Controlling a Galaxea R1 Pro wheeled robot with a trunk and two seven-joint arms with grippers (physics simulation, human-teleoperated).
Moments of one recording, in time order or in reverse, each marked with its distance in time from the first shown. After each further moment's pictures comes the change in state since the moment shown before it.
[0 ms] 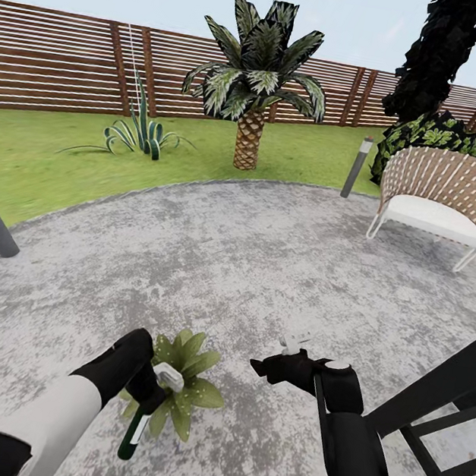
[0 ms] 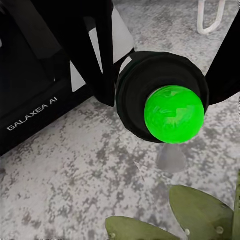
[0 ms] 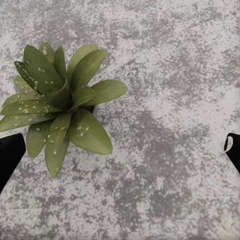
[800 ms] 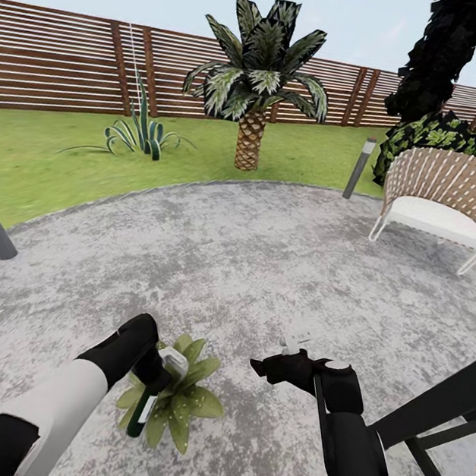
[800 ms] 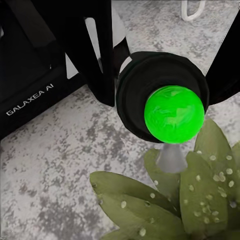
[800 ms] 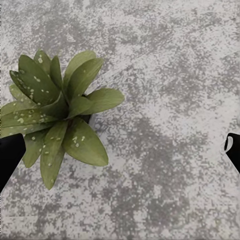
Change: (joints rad) left arm -0.063 -0.006 -0.001 0.000 0.003 0.005 -0.001; right arm 0.000 0.000 0.001 0.000 0.001 0.000 0.001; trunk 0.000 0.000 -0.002
